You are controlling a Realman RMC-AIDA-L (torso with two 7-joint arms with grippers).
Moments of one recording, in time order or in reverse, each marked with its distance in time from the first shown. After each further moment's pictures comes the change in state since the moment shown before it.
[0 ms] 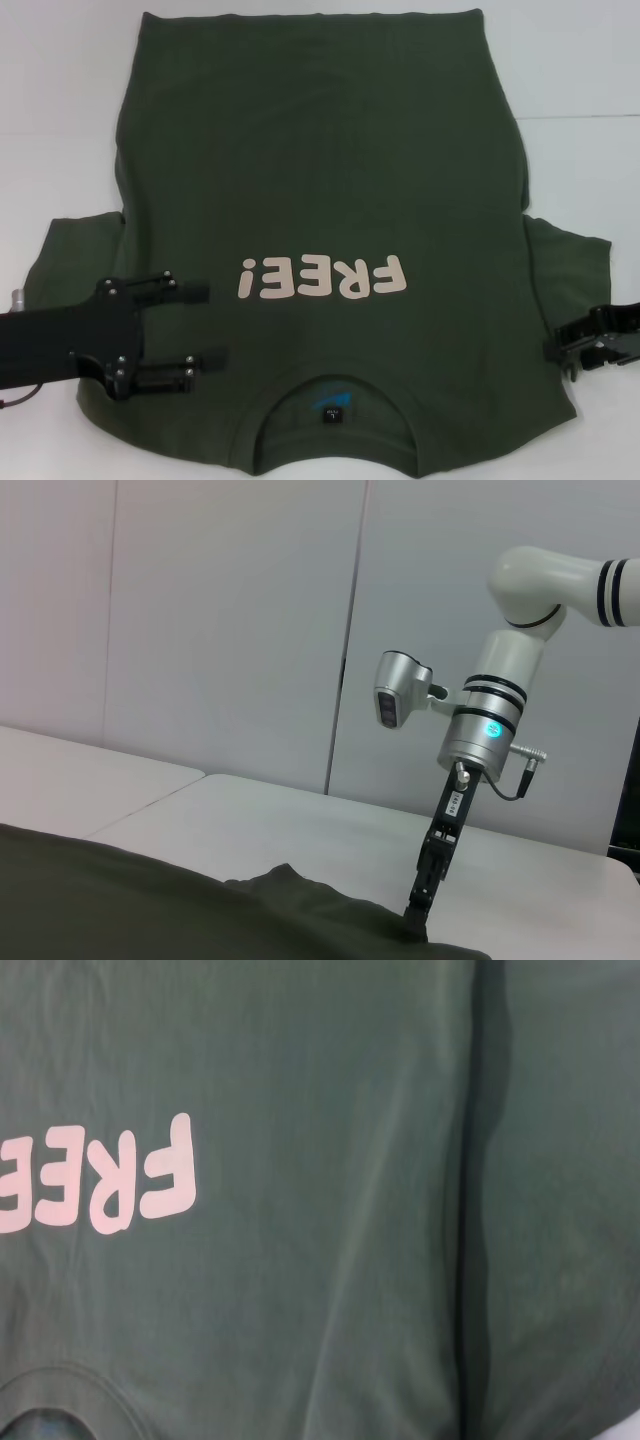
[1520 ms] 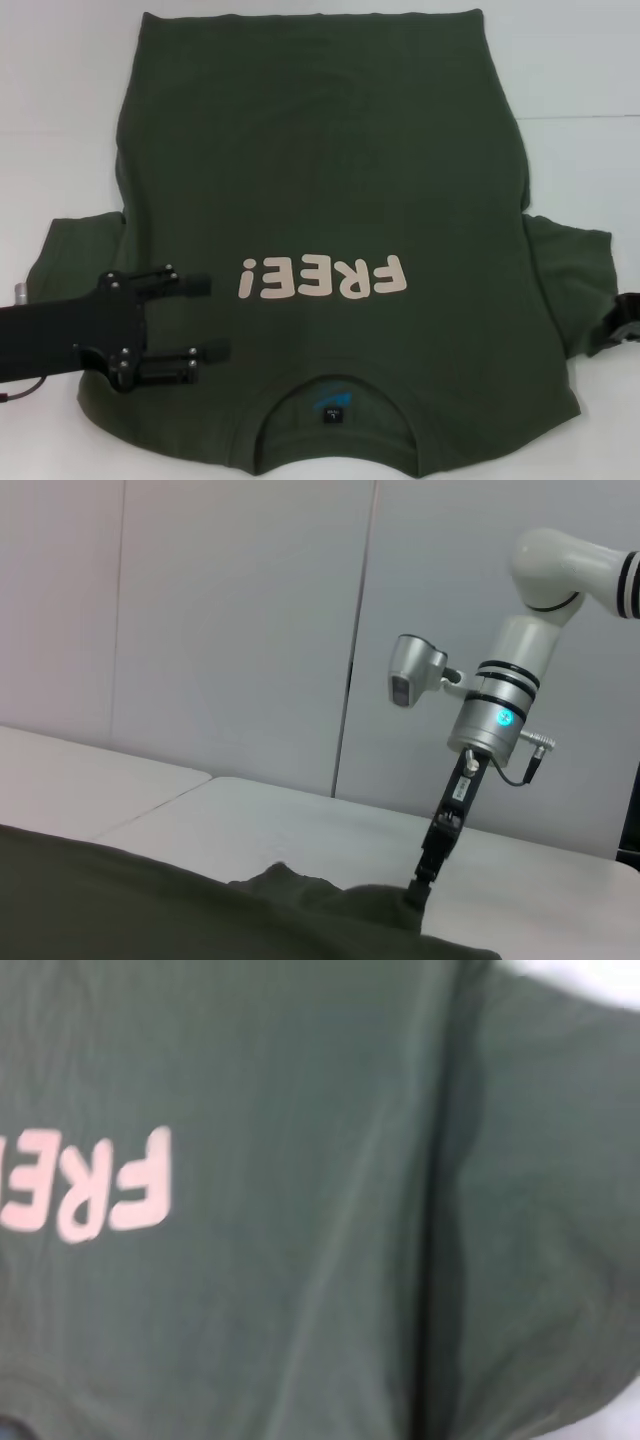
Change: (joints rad) left arm -0.011 0.000 -0.006 -0.006 0.000 -0.013 -0.005; right arm -0.038 0.003 -0.054 -0.136 -0.010 -0.015 0.007
